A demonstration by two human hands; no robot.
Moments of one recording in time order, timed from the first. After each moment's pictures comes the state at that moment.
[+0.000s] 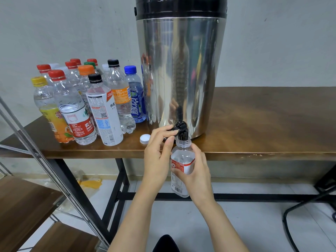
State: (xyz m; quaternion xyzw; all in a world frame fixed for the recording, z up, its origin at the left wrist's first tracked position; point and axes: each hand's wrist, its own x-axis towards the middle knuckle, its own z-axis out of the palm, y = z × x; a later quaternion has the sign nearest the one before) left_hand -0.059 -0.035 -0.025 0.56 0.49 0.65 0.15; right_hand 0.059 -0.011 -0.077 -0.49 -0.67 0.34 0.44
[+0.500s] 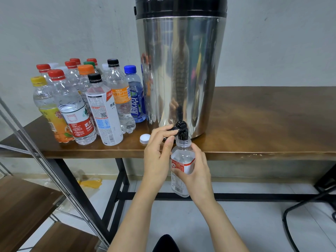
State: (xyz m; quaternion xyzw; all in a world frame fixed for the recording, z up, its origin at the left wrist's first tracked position) left_hand -0.059 -0.033 -0.027 0.56 0.48 0.66 0.14; right_hand 0.059 -0.009 -0.078 -0.50 -0.67 0.34 0.43
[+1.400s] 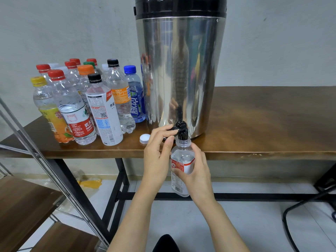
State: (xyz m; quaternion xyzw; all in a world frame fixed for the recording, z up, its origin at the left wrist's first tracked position) left_hand -0.059 -0.034 -0.026 0.56 0.49 0.65 0.14; right_hand 0.060 -0.011 -0.077 -0.49 -0.67 0.34 0.43
